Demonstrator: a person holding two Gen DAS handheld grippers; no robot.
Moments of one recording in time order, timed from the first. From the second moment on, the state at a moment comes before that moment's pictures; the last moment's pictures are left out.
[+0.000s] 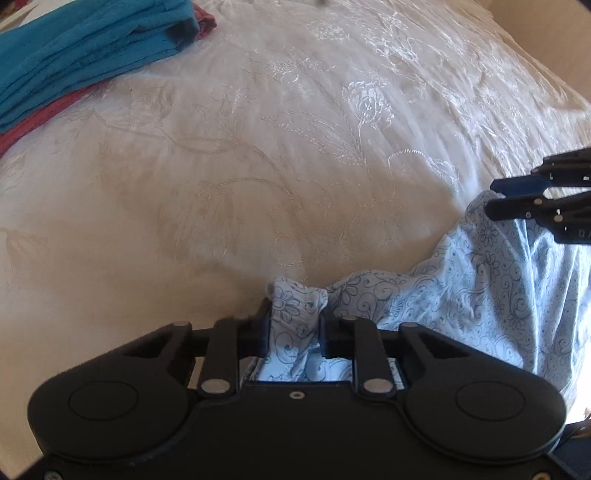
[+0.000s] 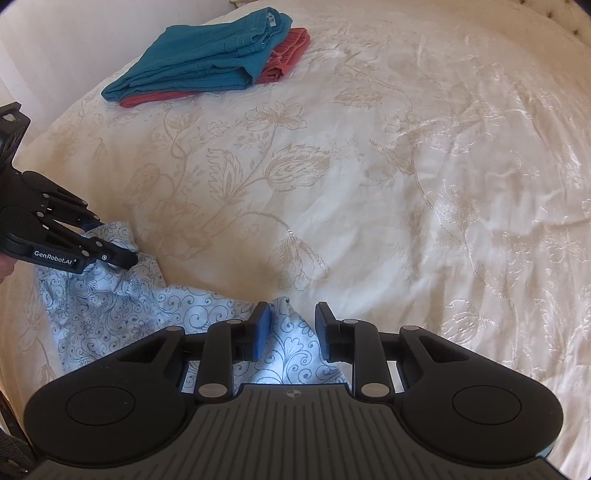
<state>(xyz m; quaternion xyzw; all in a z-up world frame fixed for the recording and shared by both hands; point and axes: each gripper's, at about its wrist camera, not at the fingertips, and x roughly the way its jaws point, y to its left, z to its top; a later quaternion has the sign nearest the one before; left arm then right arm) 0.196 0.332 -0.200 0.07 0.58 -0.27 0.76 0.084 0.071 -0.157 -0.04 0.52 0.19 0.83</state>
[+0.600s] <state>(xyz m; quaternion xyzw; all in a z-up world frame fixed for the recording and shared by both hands) 0.203 0.365 -0.189 0.06 0.58 -0.20 0.79 0.115 0.085 -0.181 -0.04 0.53 0.11 0.84</state>
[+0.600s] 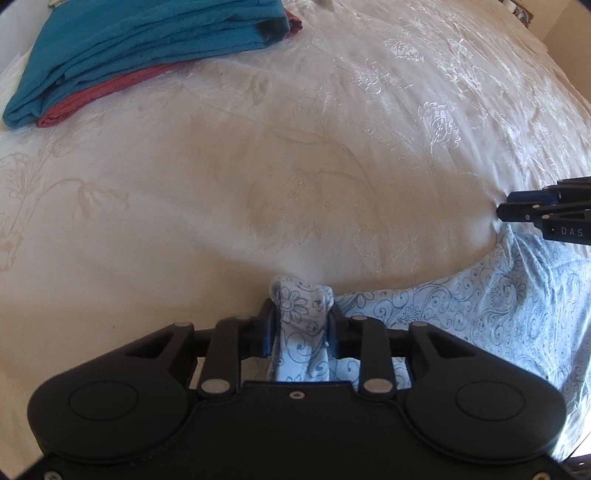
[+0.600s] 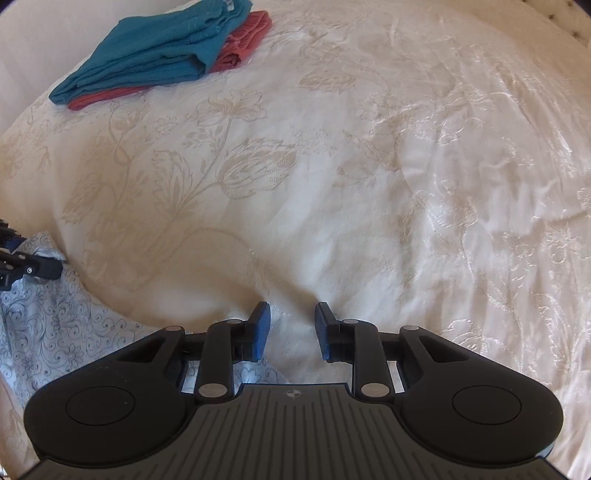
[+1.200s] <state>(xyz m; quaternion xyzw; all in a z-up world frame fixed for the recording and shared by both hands) 0.144 0.441 -0.175 0.00 0.60 -0.05 0.80 0.023 0.224 -0.117 -0.08 0.45 0.37 0.81</state>
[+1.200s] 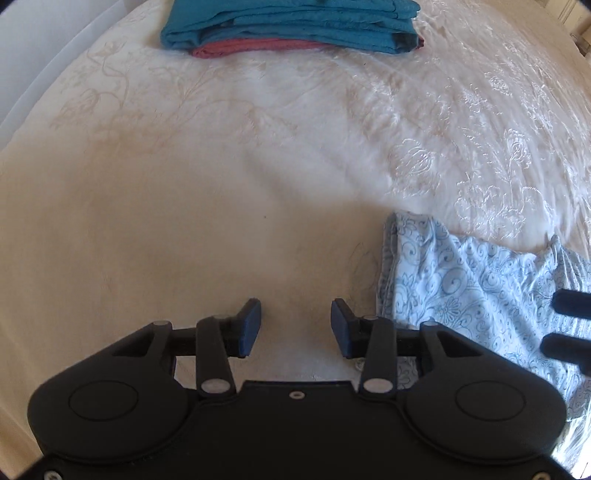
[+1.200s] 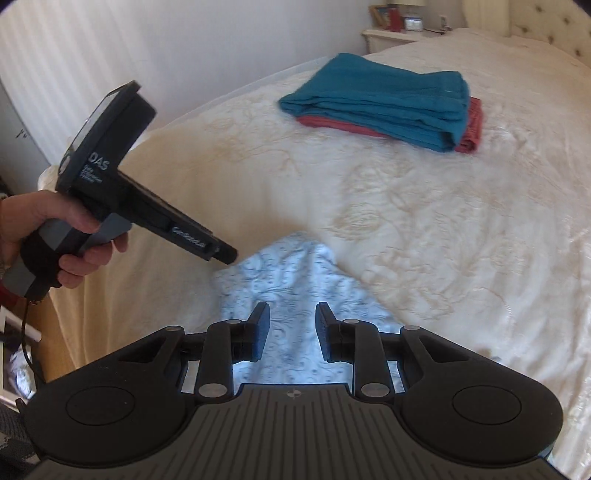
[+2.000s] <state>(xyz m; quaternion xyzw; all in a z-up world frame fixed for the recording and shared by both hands) 0.132 0.403 -0.197 -0.03 0.62 -0.20 0.76 0.041 0.228 -0.138 -0.06 0.48 0.29 0.82</state>
